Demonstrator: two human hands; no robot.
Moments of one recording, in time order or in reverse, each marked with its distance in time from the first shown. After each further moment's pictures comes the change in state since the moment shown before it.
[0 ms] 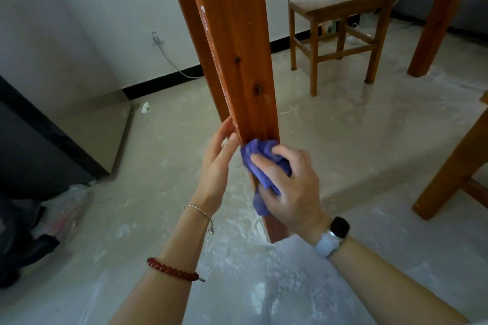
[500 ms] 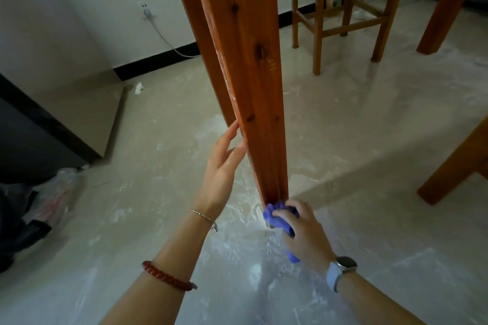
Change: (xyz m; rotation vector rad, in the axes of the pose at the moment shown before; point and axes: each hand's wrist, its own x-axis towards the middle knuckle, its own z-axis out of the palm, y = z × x) left_hand -0.014 -0.044 0.000 0.099 -0.064 -0.042; right_hand -0.165 0.044 0.021 0.053 -0.560 0.421
